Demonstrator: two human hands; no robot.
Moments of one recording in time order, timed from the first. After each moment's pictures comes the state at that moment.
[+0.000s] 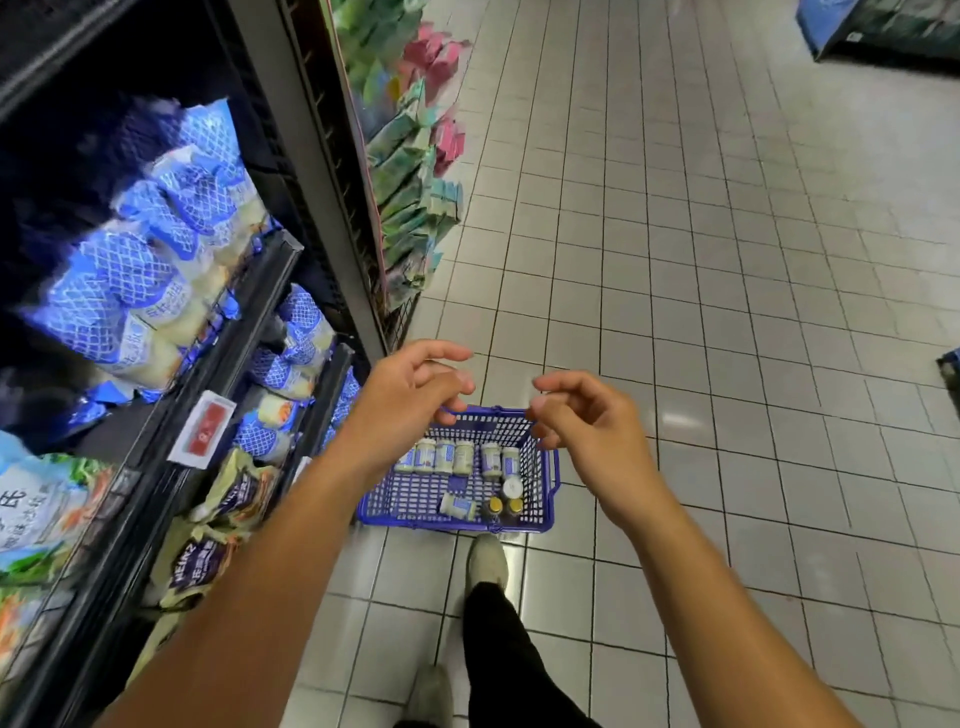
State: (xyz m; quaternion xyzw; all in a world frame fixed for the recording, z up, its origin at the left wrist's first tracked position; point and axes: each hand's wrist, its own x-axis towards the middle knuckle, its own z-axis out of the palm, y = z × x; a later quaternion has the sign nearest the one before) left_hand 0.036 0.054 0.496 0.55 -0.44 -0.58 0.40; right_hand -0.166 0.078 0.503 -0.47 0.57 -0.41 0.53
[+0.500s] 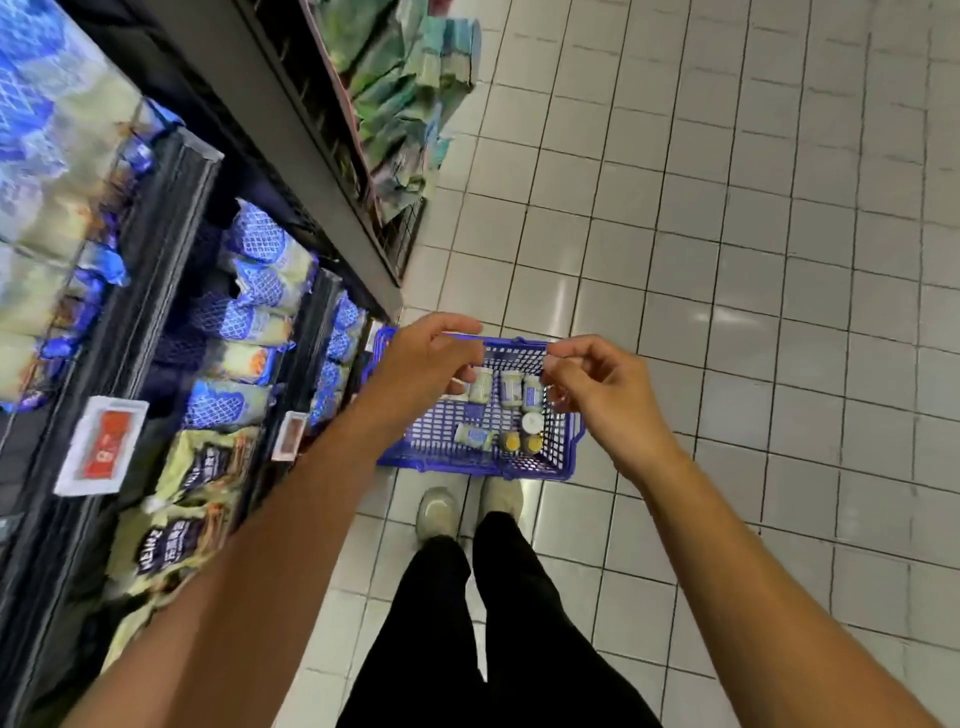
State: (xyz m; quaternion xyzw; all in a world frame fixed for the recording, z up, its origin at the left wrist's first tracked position) left_hand 0.012 -0.054 0.364 0.64 -0.35 -0.62 0.30; right_hand -0.190 -0.041 0.376 -0.40 0.63 -0.31 0.59
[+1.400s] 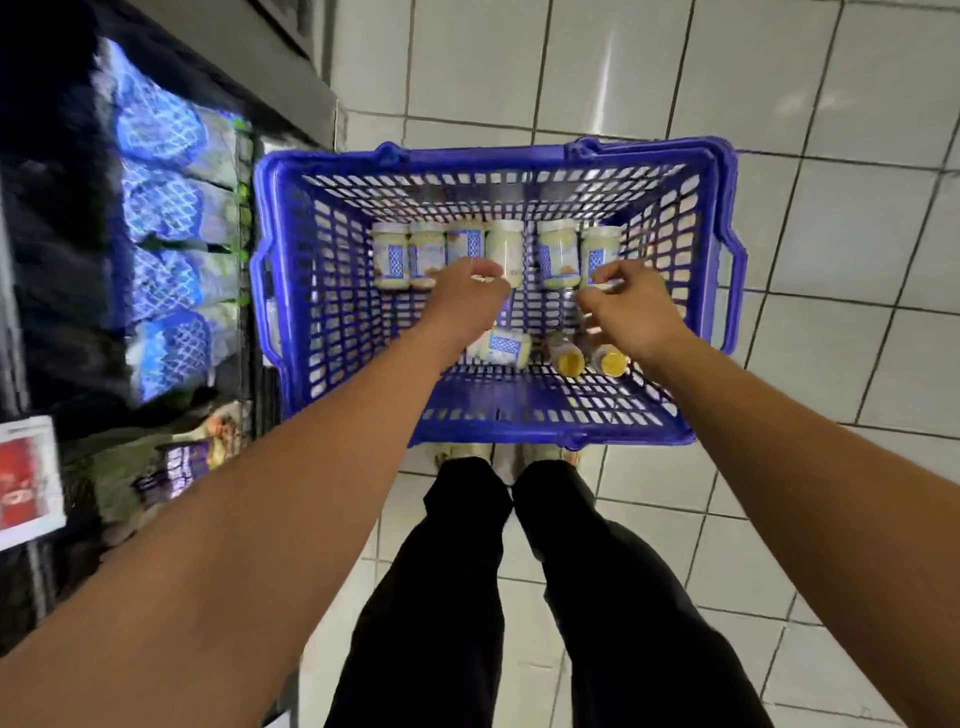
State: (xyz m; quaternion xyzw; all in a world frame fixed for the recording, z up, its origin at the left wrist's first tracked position) left_hand -0.005 -0.084 -0.128 0.73 -0.30 -0.61 0.06; right_hand -0.188 -0.074 -0.112 -0.29 0.74 -0.10 0.60
